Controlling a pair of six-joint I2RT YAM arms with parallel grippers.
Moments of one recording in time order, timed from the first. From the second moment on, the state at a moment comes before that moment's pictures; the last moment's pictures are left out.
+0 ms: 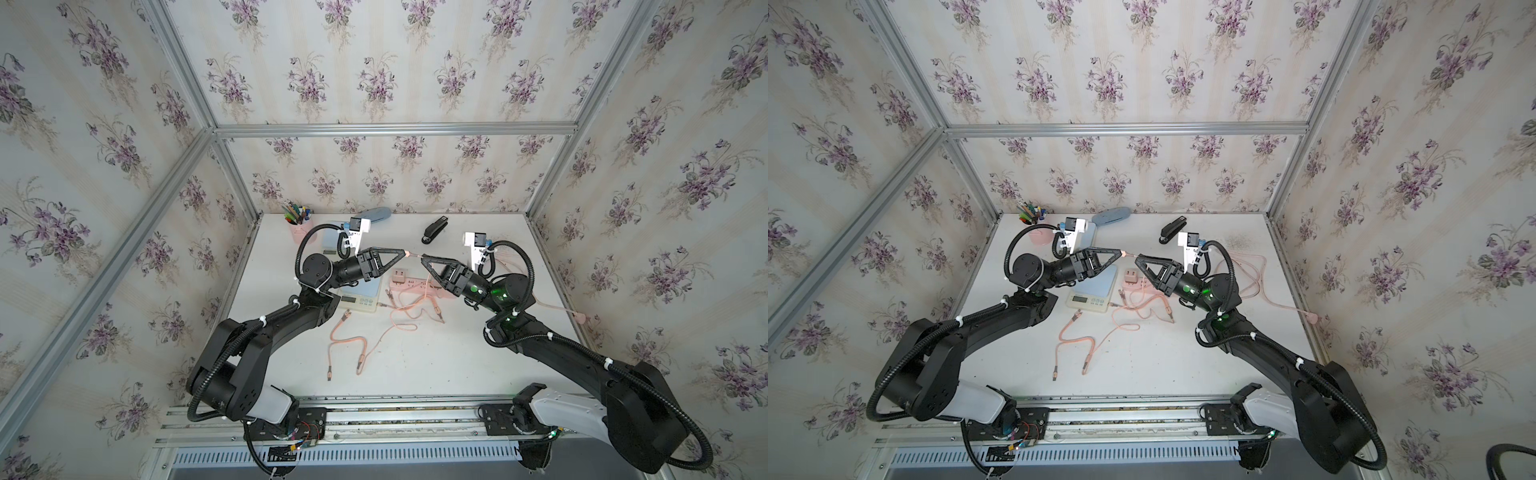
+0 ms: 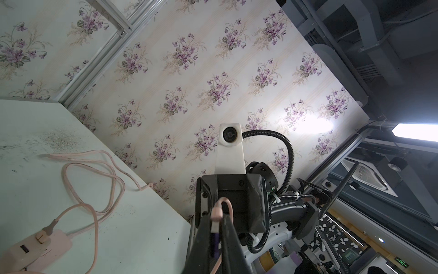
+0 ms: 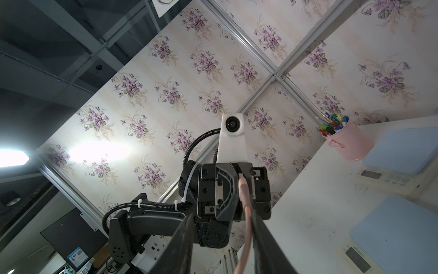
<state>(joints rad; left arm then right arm) -0.44 1.48 0.79 1.15 0.87 -1.15 0.55 1.19 0.60 0.96 -0.59 1.07</state>
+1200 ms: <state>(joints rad) -0.44 1.31 0.80 0.80 0.84 -0.93 0.58 1.28 0.79 0.75 -0.64 1.05</state>
